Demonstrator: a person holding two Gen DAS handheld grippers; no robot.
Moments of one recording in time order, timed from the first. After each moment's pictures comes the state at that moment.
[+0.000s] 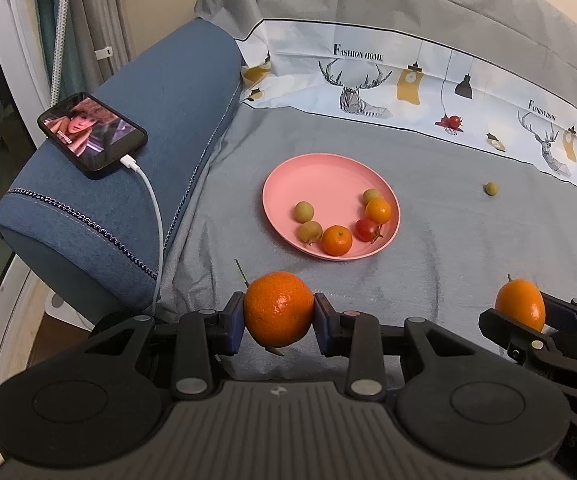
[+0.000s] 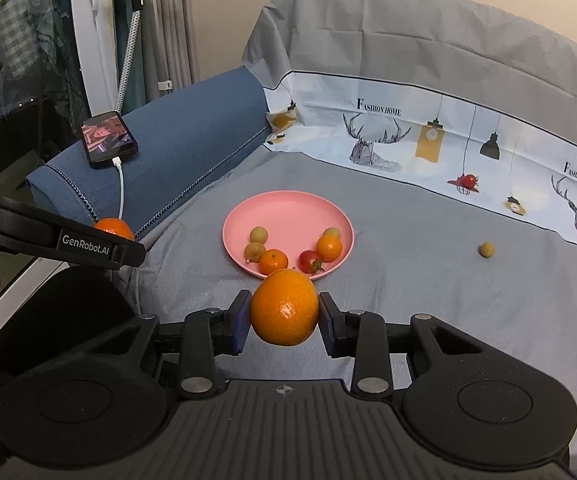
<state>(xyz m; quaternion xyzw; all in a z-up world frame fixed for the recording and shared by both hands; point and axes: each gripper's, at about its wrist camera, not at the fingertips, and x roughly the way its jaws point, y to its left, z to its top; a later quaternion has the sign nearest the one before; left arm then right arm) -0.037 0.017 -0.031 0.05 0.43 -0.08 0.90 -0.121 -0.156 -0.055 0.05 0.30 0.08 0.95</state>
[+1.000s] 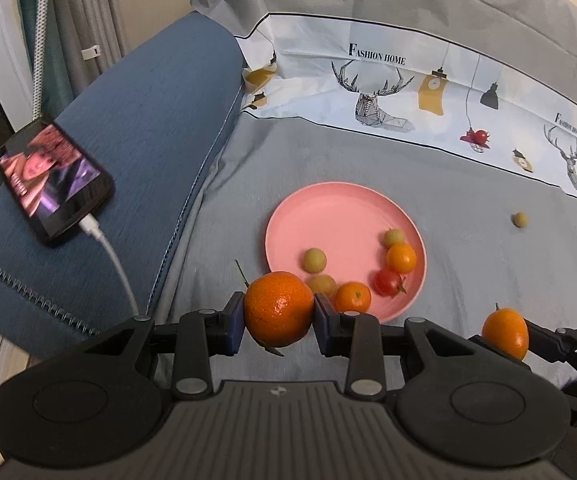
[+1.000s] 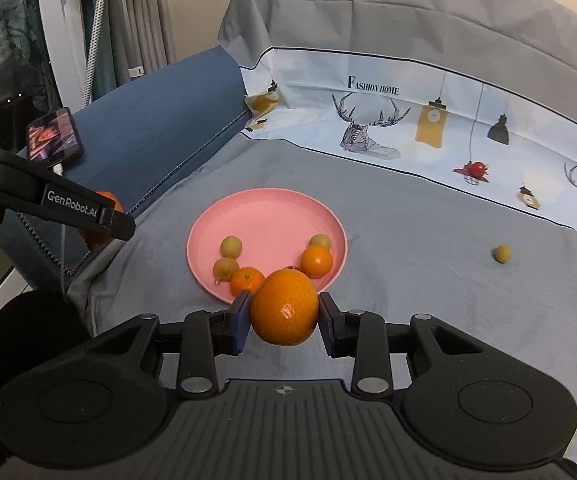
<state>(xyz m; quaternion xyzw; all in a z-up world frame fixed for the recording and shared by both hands) 0.063 0.001 -0.043 0.05 0.45 -0.07 0.89 -0.024 -0.161 -0.079 0.07 0.33 0.07 0.94</state>
